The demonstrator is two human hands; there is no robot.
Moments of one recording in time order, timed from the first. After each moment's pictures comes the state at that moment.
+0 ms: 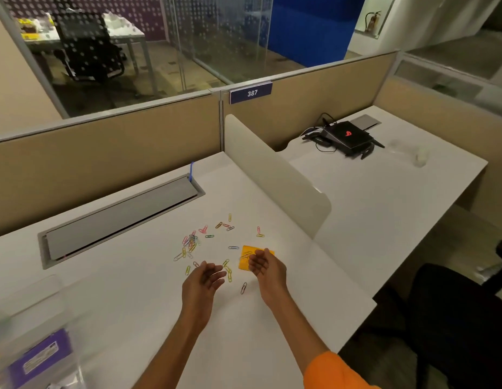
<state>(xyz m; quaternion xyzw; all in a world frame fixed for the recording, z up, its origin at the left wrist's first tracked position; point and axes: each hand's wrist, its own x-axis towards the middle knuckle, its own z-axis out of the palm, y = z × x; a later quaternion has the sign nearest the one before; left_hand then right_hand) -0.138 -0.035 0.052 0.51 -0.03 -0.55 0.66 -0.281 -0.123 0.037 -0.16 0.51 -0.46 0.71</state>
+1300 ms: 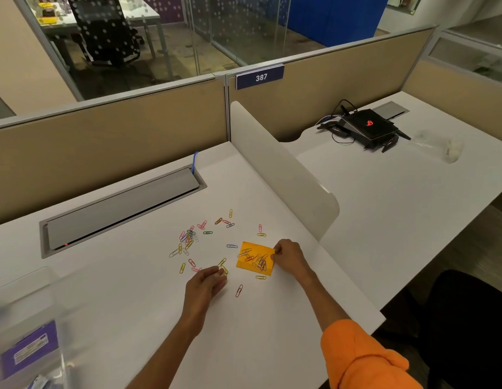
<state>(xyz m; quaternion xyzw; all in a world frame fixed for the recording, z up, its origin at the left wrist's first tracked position) -0.154 -0.050 0.010 0.64 -0.12 -0.51 0.56 -0.341 -0.224 -0.001 -0.72 0.60 -0.04 0.34</state>
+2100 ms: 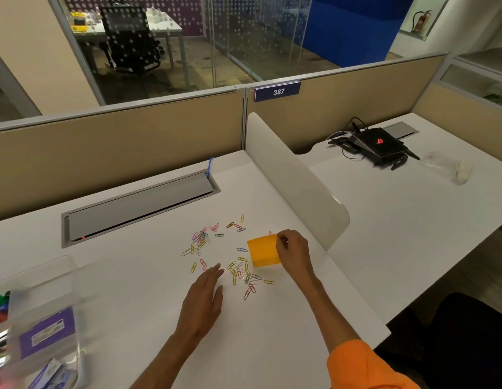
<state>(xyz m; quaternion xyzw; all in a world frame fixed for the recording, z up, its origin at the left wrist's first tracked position) -0.138 -0.013 0.000 0.78 -0.54 -0.17 0.26 -0.316 -0.197 0.060 -0.74 0.55 -0.25 0.28</state>
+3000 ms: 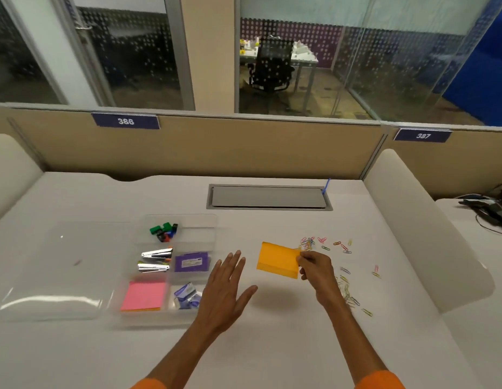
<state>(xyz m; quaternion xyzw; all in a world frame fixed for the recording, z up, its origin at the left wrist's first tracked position) -0.036 0.149 0.039 0.84 -0.47 -0.02 0.27 -0.157 -0.068 0.084 -0.66 0.47 -0.18 0.56</state>
